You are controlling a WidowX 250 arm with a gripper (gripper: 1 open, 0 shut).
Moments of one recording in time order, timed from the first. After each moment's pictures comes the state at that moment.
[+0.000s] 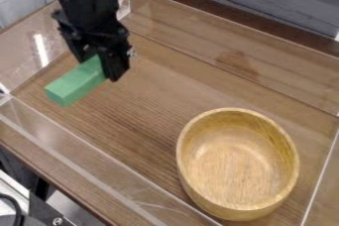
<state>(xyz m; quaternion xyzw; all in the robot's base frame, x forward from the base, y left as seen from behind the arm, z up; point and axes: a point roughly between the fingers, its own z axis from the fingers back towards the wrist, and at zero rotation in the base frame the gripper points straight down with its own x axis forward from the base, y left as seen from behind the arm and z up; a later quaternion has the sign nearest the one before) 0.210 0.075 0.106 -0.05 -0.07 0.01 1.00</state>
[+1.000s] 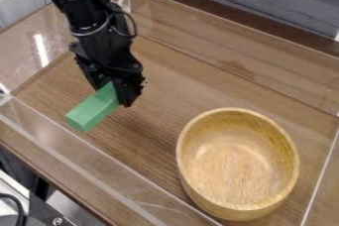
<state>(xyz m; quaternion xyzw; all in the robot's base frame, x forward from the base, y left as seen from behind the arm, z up) 0.219 0.060 0.066 -0.05 -0.08 -0.01 1.00</state>
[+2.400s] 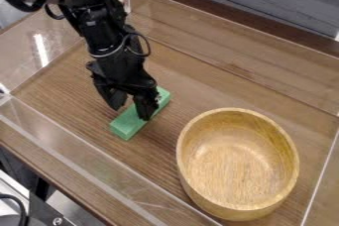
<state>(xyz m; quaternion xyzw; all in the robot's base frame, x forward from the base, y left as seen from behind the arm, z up) 0.232 0.052 0.037 -0.07 -0.08 0.01 0.99</state>
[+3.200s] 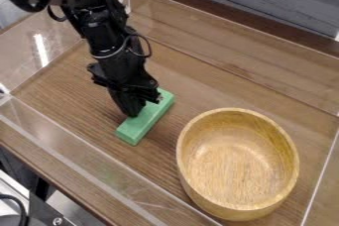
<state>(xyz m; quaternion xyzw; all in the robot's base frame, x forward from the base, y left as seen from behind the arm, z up) 0.231 0.050 0.033 -0.07 -0.07 0.01 0.99</state>
